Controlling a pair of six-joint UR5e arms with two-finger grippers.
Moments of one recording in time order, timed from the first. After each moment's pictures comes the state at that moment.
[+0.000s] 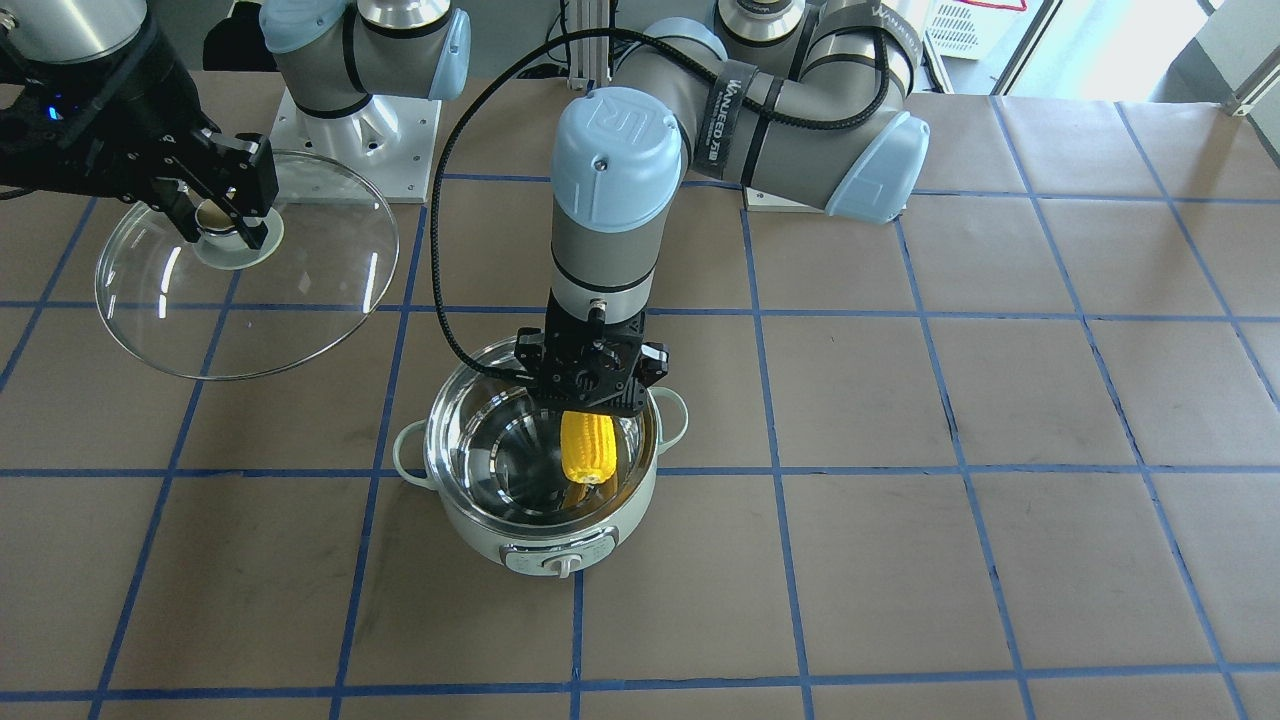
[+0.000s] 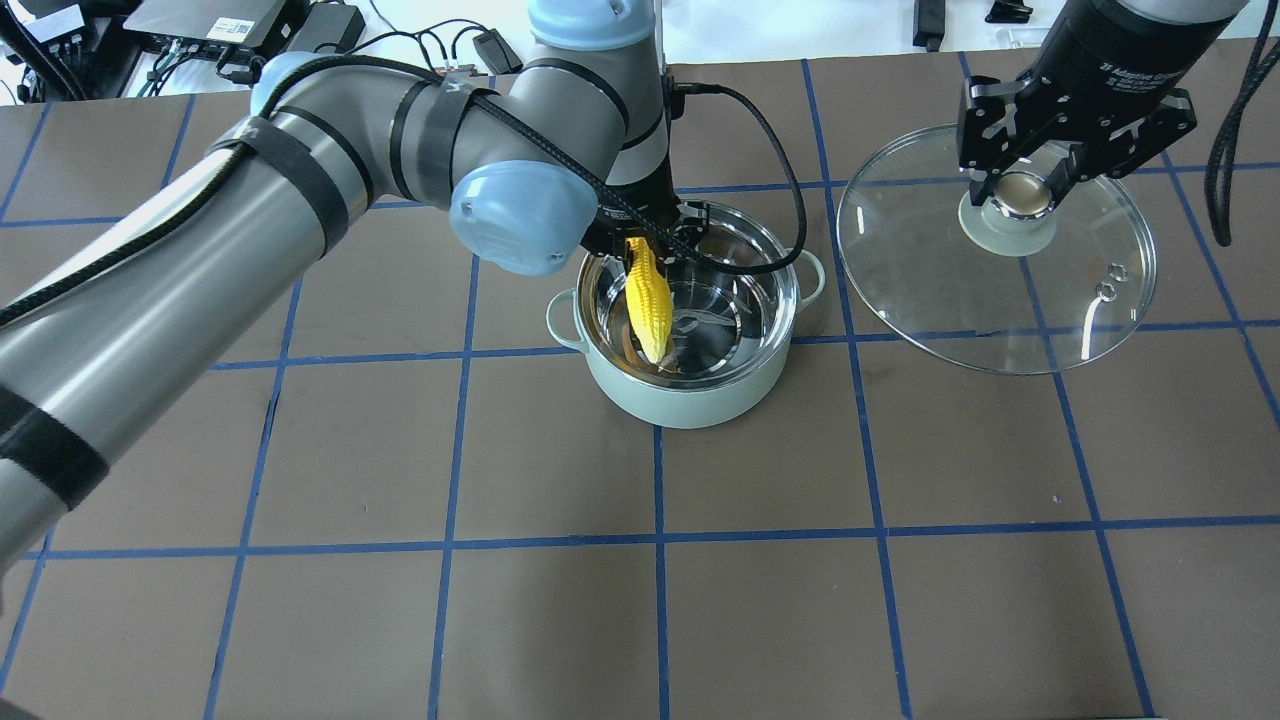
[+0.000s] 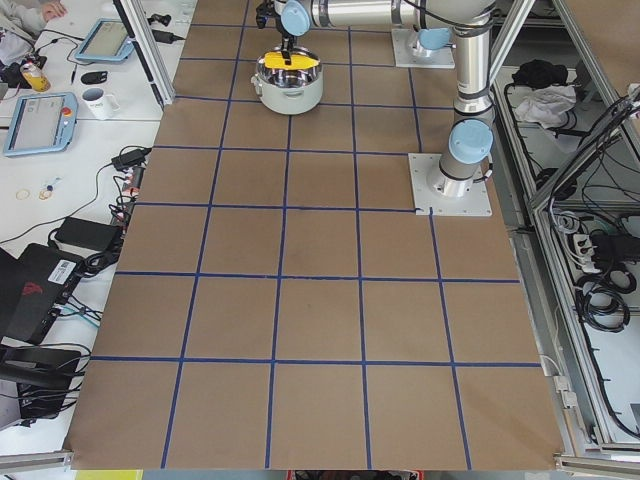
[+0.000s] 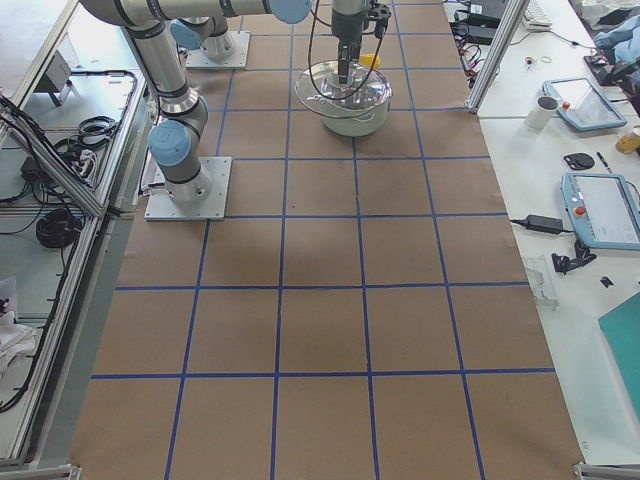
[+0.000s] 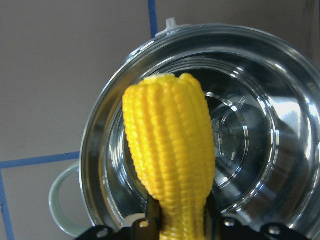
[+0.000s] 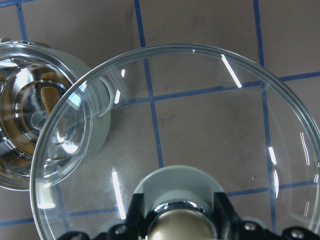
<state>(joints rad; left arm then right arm) -1.94 -1.95 -1.47 -1.24 1.53 -0.28 1.48 -1.60 1.50 -1.48 -1.55 0.05</state>
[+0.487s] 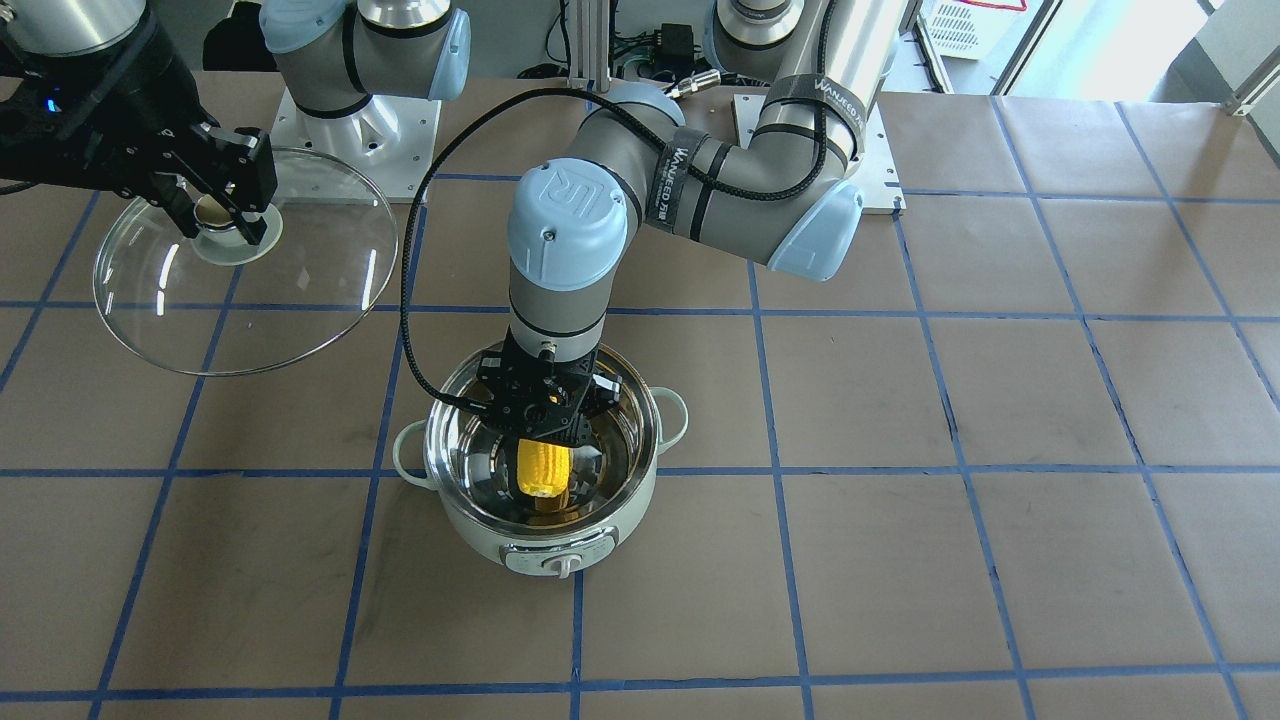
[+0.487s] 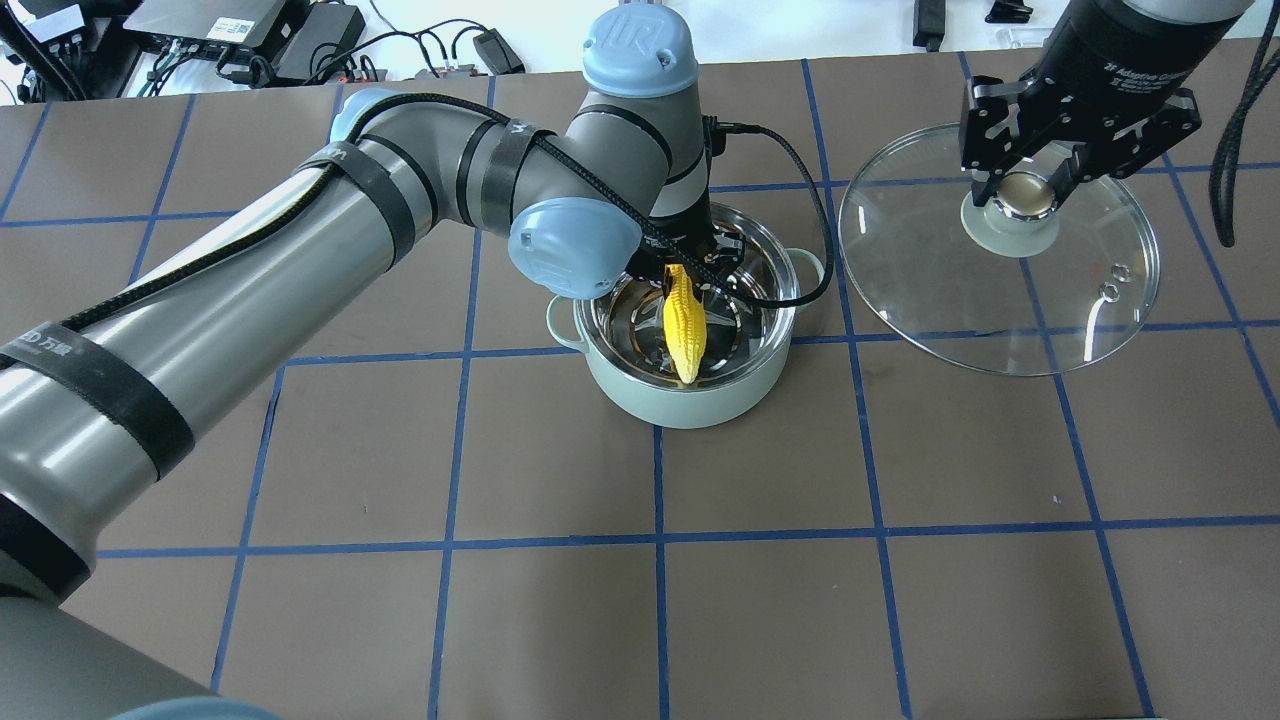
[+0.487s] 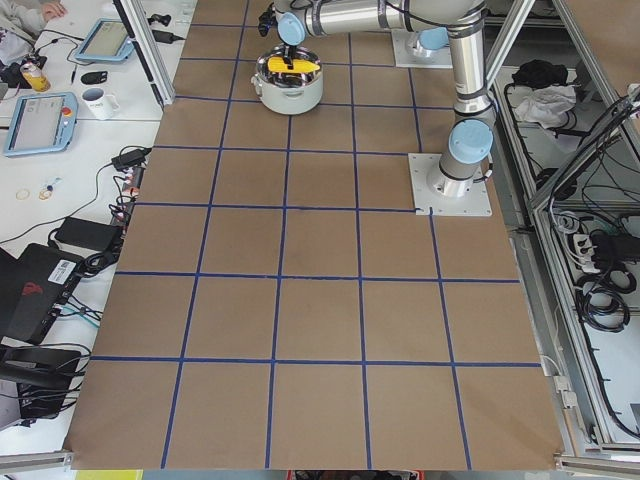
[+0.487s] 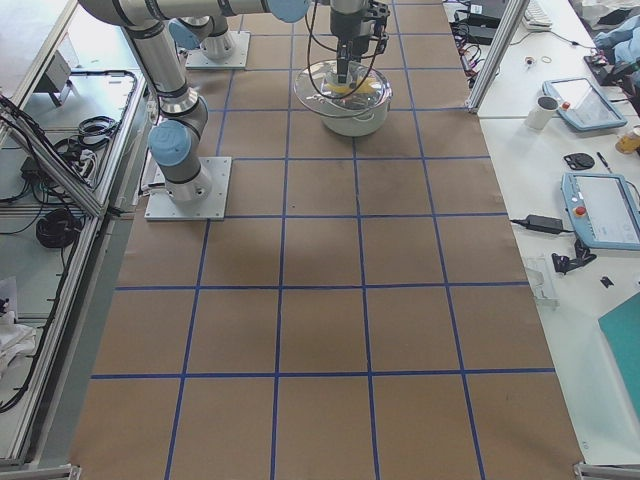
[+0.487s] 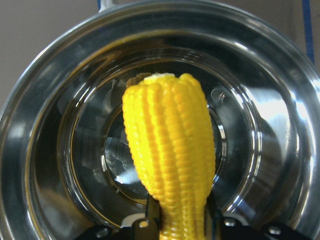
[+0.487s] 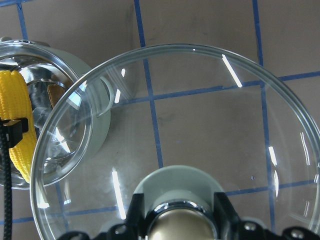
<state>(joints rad) -1.98 -2.03 -1.47 -1.18 1.48 -0.25 1.48 -1.61 1.50 -1.48 -1.55 0.04</state>
